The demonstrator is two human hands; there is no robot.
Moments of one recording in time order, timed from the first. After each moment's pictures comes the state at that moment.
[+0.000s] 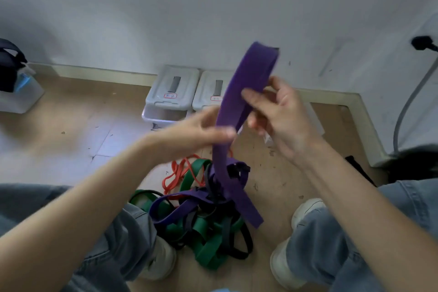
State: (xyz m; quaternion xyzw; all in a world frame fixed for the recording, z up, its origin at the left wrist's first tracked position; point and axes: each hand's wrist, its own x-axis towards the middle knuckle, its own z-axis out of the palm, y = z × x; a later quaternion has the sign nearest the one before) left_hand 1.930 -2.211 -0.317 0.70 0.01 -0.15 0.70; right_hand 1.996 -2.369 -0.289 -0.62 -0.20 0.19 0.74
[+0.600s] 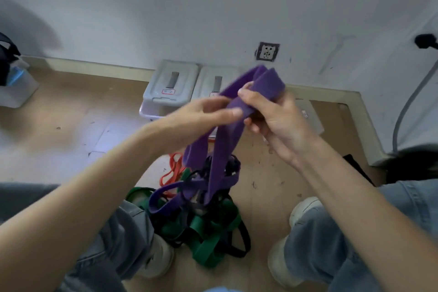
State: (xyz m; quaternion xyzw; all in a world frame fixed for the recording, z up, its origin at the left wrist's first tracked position) left_hand 1.945 -2.214 -0.312 0.72 0.03 -0.10 0.69; right_hand 1.994 -2.363 -0.294 -0.61 -0.13 0.22 0.75
